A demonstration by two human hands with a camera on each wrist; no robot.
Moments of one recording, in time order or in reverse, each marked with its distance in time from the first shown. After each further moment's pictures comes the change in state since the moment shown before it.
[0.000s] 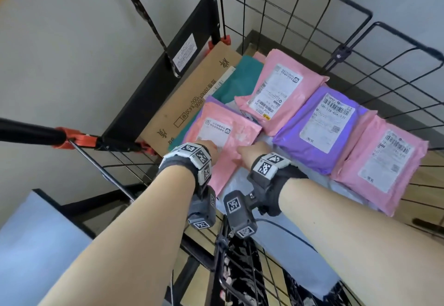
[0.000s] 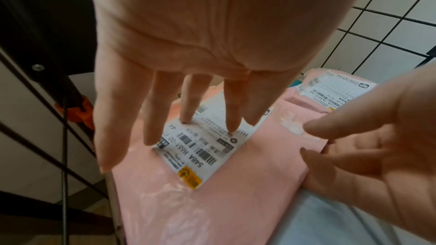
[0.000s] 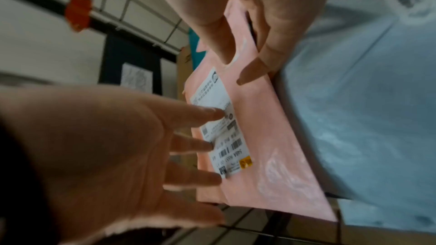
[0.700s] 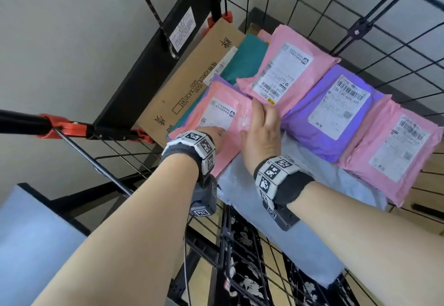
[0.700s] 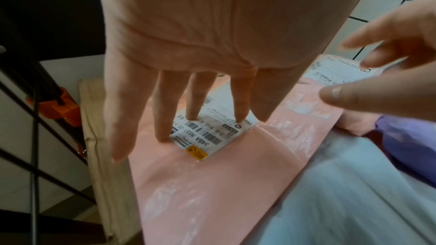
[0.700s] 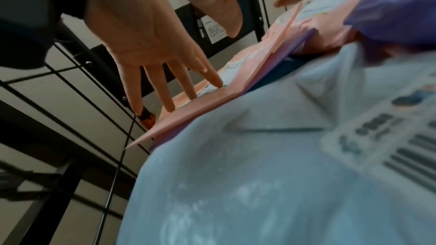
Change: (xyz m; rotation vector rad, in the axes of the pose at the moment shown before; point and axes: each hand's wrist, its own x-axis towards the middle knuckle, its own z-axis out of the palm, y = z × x) left_hand 0.008 0.000 0.000 0.015 -0.008 0.072; right_hand -0.011 0.013 0.009 -0.593 0.698 -0.843
